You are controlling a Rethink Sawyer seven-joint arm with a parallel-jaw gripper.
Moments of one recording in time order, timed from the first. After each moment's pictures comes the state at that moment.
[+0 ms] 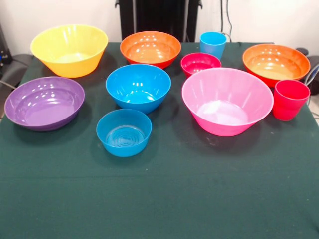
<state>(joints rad) 0.13 -0.66 -0.12 2.59 -0.13 -0.22 2.21</state>
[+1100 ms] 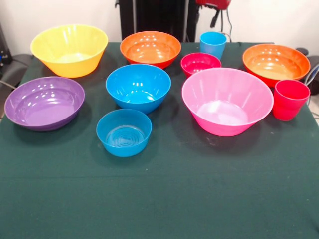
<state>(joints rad) 0.21 -0.45 -0.17 2.36 -0.13 -0.22 2.21</state>
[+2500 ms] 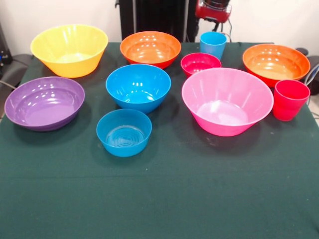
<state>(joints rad) 0.24 -0.37 -0.18 2.27 -0.13 -0.25 2.21</state>
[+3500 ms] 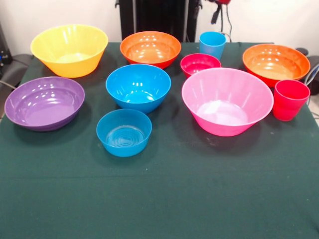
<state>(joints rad) 0.10 -0.75 -0.14 2.25 -0.13 0.21 2.21</state>
